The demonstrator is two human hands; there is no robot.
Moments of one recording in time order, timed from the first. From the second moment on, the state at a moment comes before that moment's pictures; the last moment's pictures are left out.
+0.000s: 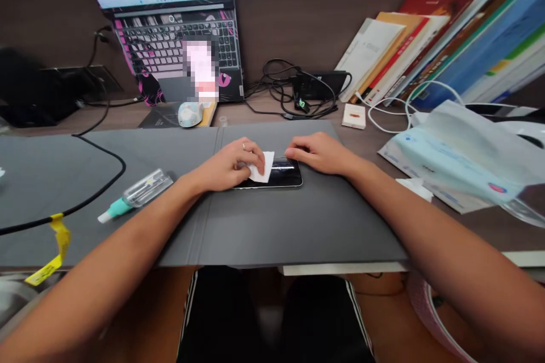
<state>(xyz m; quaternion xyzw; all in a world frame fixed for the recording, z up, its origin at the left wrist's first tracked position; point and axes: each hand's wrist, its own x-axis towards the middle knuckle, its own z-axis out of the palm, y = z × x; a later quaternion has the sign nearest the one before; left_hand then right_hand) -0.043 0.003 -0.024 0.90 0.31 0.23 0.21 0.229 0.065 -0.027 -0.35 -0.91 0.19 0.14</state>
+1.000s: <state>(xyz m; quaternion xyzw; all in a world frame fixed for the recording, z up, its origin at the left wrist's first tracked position) -0.009 -0.004 -0.010 0.93 0.31 0.09 0.16 0.240 0.074 -0.008 -0.29 -0.92 0.26 0.04</state>
